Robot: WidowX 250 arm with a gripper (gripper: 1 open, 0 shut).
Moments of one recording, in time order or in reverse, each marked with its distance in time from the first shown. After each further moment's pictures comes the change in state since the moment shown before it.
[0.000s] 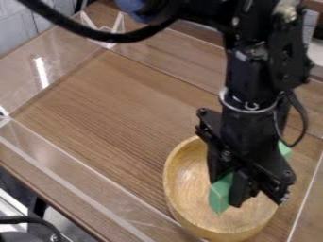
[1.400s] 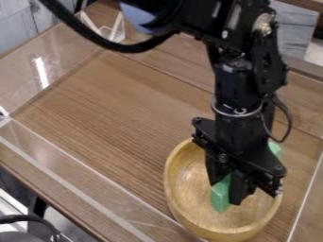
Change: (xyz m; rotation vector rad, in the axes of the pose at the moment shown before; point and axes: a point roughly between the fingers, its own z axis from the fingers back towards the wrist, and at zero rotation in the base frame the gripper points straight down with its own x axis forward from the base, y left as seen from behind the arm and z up) arm 0.011 0.011 -0.020 -0.067 -0.016 0.073
